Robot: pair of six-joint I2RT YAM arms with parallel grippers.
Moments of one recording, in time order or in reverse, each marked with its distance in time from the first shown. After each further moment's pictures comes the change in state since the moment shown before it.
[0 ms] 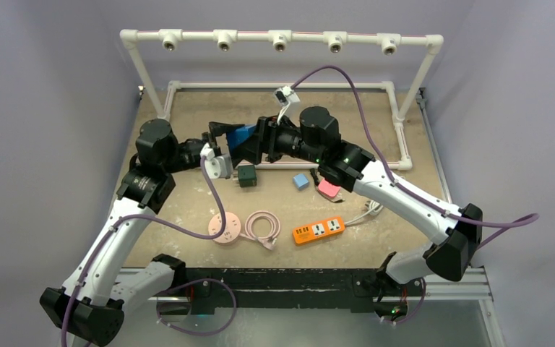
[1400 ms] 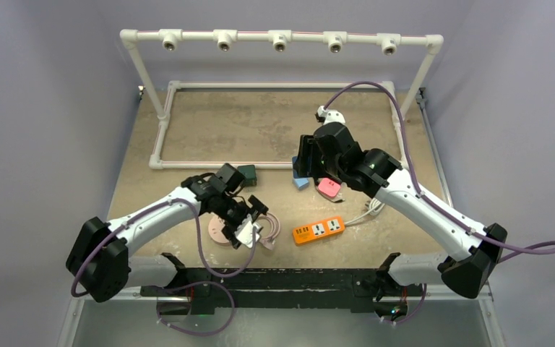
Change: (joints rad) left arm -0.308 0.282 -0.241 -0.602 -0.150 0.693; right arm -0.074 -0.151 -0.080 -0.615 0.494 -0.039
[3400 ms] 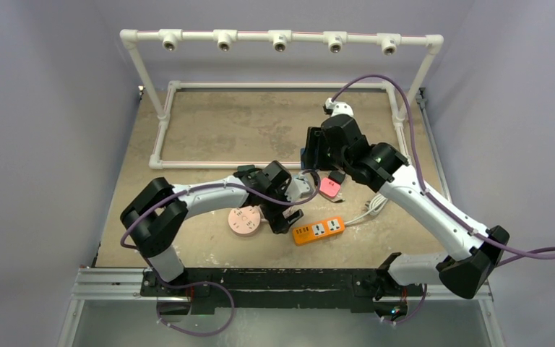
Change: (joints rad) left arm -0.226 0.449 0.201 0.400 -0.461 -1.413; right arm -0.064 0.006 0.039 -0.034 0.022 -0.051
